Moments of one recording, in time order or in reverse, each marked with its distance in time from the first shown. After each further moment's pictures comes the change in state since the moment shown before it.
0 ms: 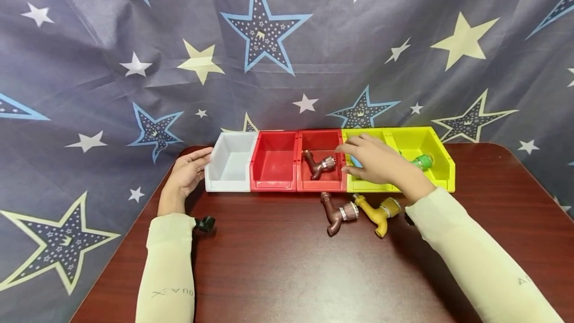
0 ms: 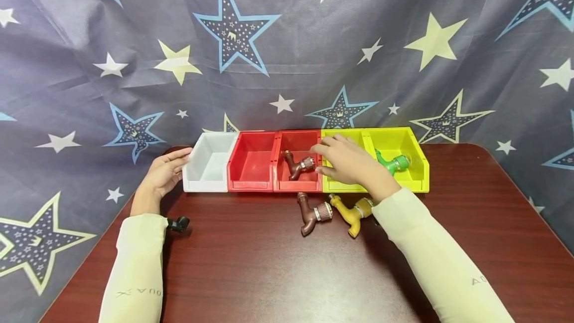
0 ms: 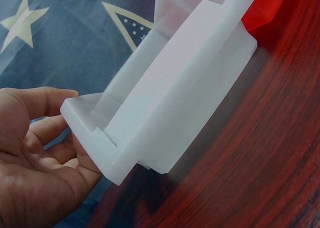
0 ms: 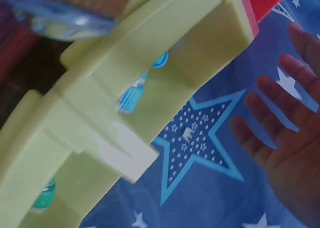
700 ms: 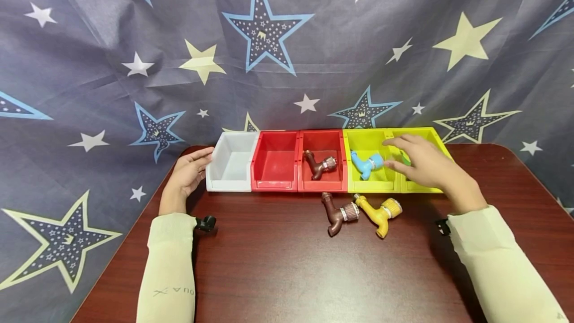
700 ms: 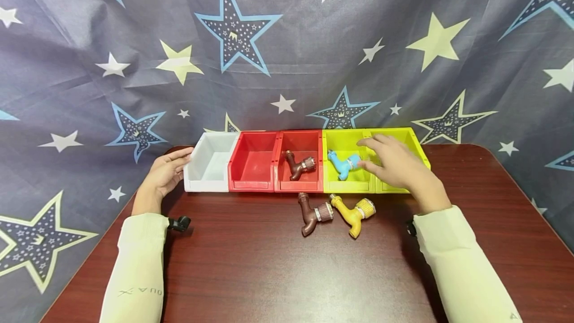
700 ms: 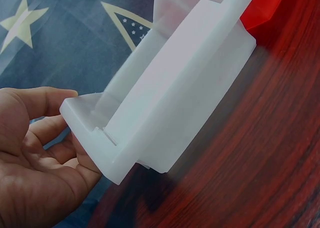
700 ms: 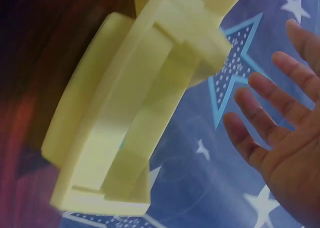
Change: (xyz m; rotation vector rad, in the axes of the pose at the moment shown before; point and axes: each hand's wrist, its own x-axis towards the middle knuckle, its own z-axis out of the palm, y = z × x) left_hand 0.003 -0.004 -0.002 0.015 0.016 0.007; right_hand -0.070 0.049 -0.015 0.136 0.104 0.180
